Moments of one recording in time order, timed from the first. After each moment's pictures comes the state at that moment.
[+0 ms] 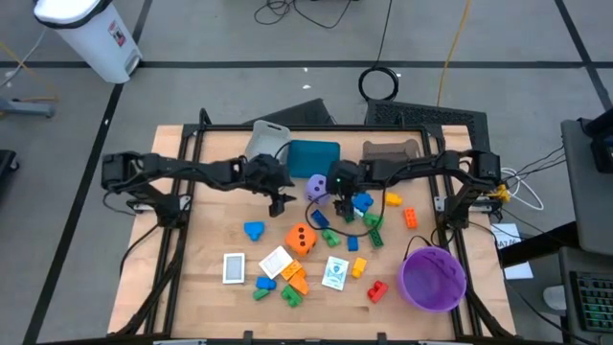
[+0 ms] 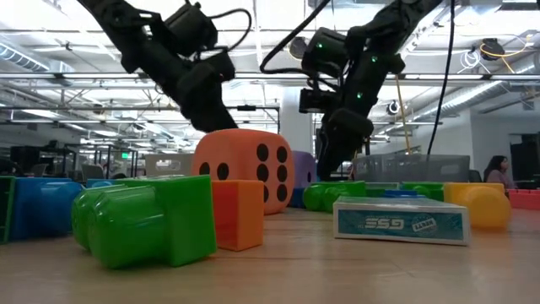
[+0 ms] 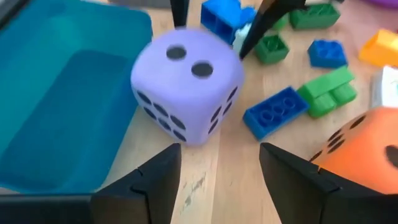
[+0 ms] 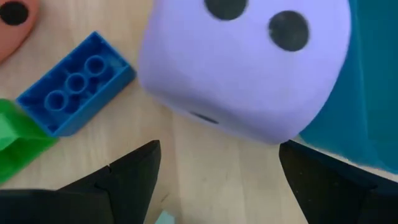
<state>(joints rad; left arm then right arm) 0.22 1.50 0.79 0.02 0.13 0.02 -0.20 1.70 1.02 -0.36 0.03 -0.12</state>
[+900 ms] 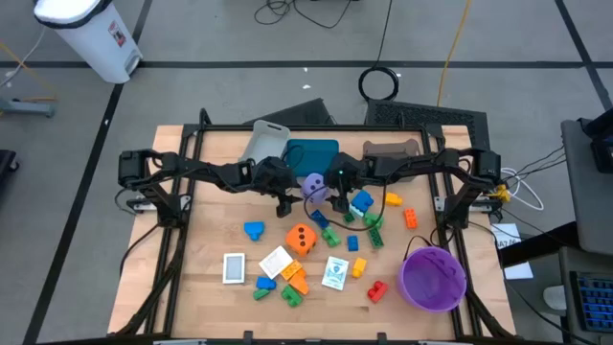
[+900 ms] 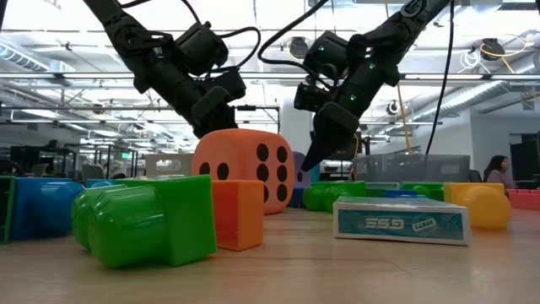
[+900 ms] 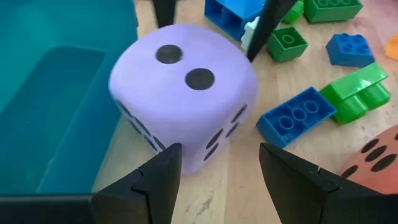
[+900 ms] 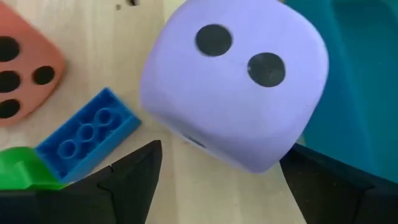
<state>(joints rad) 0.23 1.64 0.79 0.17 0.14 0.03 -0.25 1.70 0.98 -0.16 -0.12 -0.12</state>
